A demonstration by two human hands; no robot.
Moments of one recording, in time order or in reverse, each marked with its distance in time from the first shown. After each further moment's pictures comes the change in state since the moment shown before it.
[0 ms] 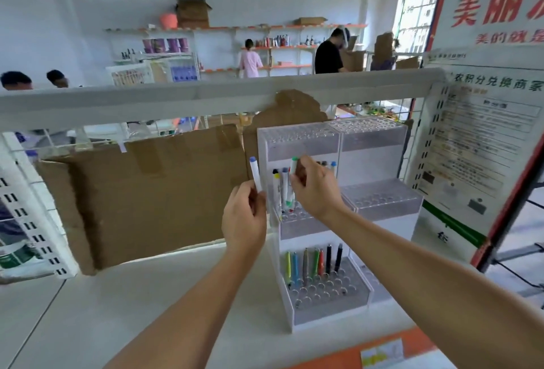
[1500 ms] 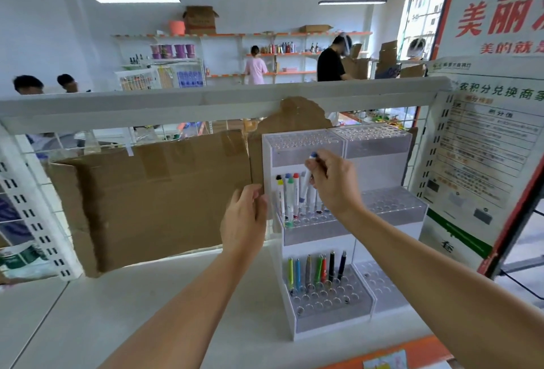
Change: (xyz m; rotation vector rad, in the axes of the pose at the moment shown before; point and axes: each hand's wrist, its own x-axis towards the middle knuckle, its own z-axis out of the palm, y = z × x) left_hand 0.007 0.000 -0.009 0.136 -0.131 -0.061; right_hand 0.009 0.004 -0.021 0.168 0.187 -0.047
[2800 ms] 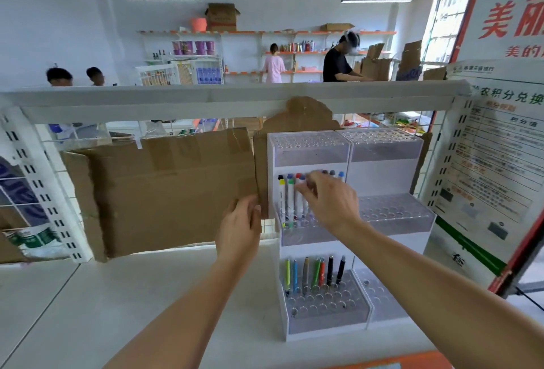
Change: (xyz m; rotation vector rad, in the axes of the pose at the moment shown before) left_hand -0.013 -0.018 0.007 0.069 -0.046 -0.083; right_hand -0.008 0.018 0.008 -0.434 -0.277 -0.007
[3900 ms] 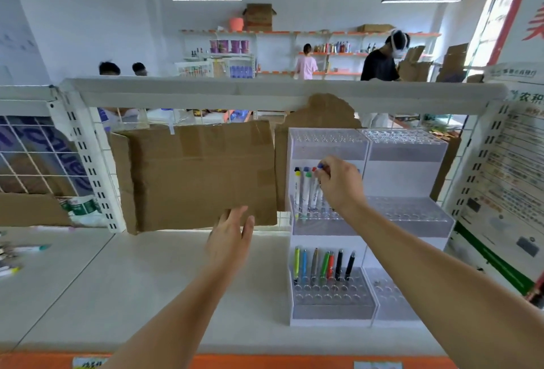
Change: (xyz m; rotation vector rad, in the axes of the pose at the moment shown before) left_hand -0.040 -0.018 -0.028 0.107 -0.008 -0.206; right_hand 0.012 -0.010 -0.005 0.301 0.015 0.061
